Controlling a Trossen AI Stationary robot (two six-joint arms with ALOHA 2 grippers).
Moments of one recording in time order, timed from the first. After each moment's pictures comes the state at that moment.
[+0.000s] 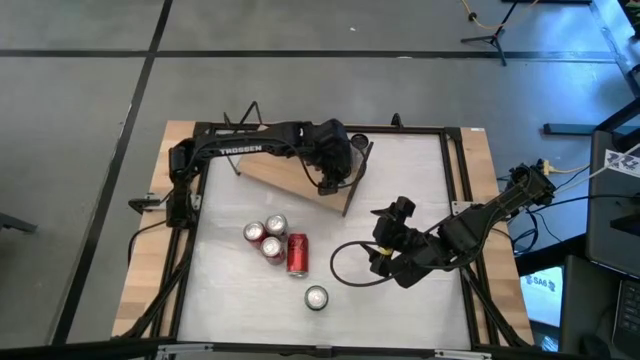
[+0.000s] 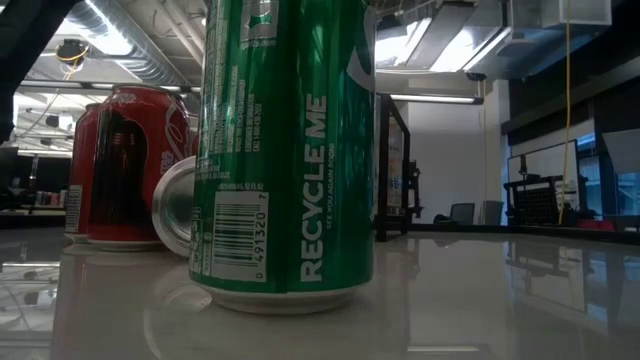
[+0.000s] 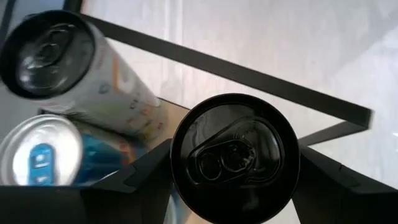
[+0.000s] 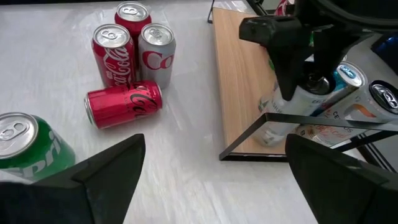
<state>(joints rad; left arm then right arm) 0.26 1.94 1.81 -0.77 0.08 0.21 0.58 1.53 1.54 -1.05 0.76 0.67</state>
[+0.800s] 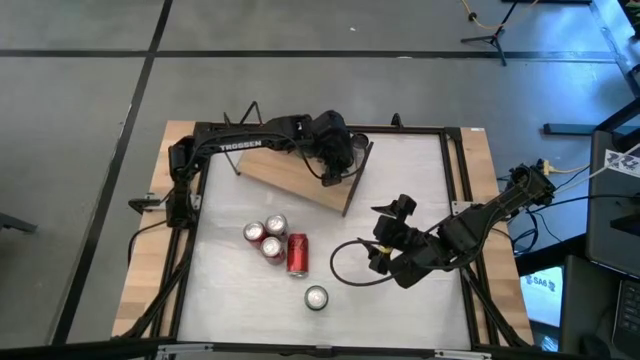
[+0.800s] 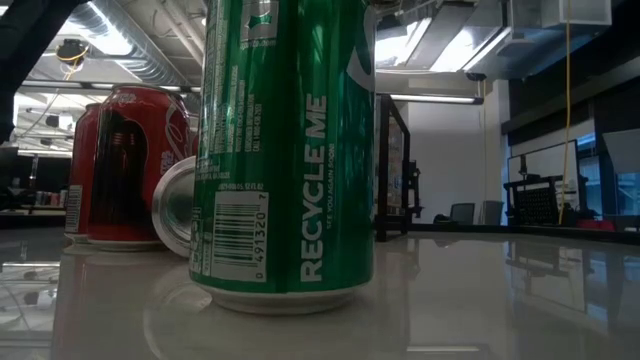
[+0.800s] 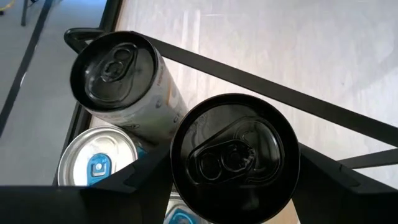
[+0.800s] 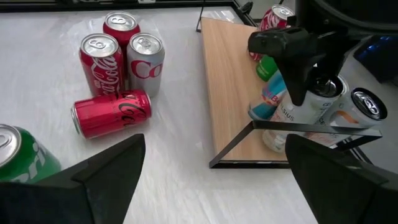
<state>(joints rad) 0.30 1.95 1.80 -0.70 0.05 0.21 0.58 1.54 1.54 -1.05 0.82 0.67</state>
